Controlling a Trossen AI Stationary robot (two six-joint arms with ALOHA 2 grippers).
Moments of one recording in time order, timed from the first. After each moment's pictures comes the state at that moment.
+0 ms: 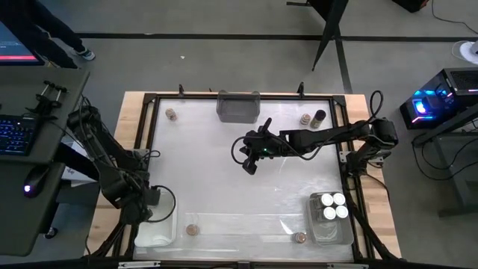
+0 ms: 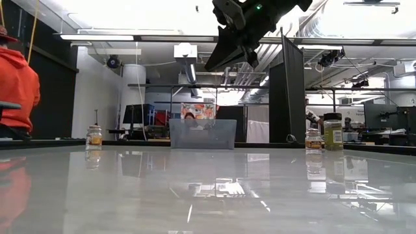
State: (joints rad) left arm -0.97 1.24 0.94 -1.31 0.12 -0.89; right arm 0.03 1.66 1.22 -0.27 0.22 0.33
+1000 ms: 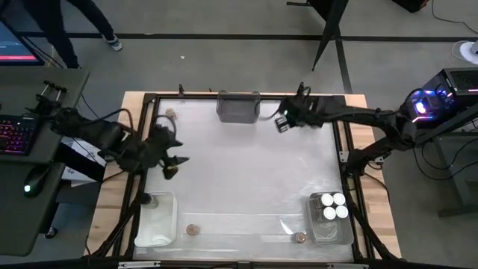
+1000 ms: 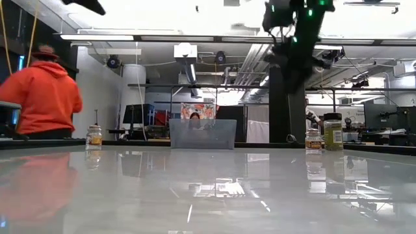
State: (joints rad) left arm -0.40 1.03 1.21 -1.12 -0.53 -0.72; right arm -0.36 1.43 1.18 -0.96 0.41 0.70
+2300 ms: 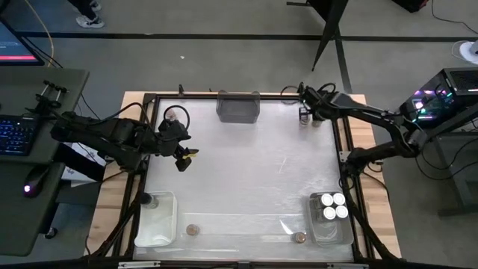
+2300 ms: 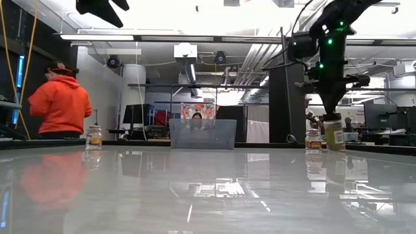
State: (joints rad) left arm -0.23 1.10 1.21 -1.02 -0.49 -0.64; right arm -0.70 1.34 0.91 -0.97 0.44 0.79
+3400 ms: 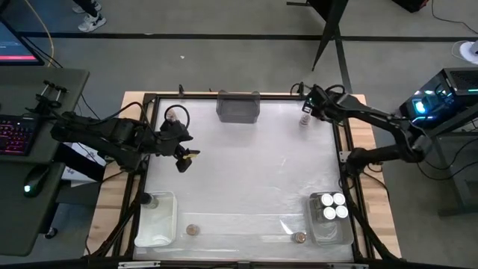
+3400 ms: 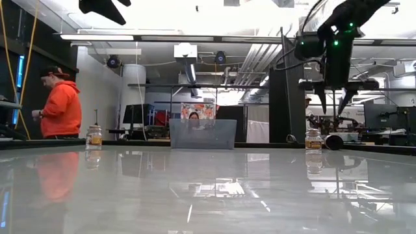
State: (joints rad) left arm -0.23 1.09 1.21 -0.99 -0.46 -0.61; right arm -0.77 1.24 0.87 -0.90 0.42 1.15
